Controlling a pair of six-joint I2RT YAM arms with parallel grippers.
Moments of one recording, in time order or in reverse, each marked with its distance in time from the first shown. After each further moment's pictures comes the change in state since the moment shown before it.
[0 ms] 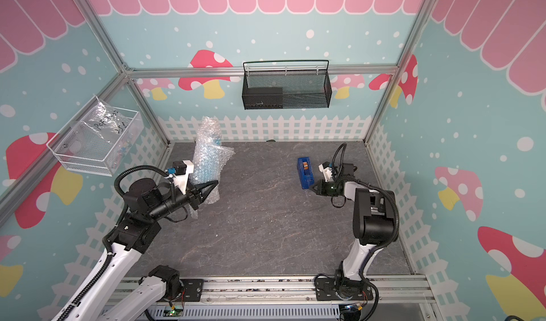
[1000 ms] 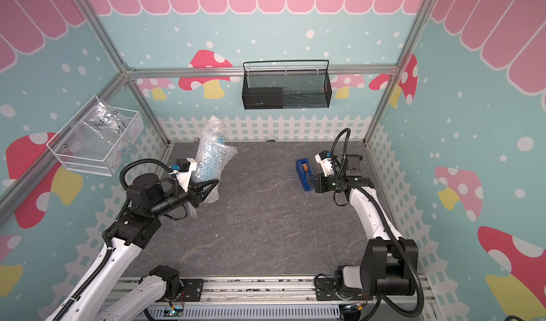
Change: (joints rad) left arm -0.001 0.067 0.085 -0.130 -0.047 0.051; right arm 0.150 -0.465 0.111 -0.376 0.019 -0.118
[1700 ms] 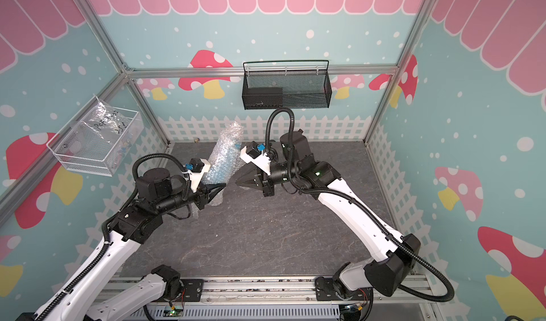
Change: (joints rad) left arm -0.148 0.049 0.112 -0.155 -0.097 0.105; right arm 0.629 0.109 0.454 0.035 -0.172 -0.132
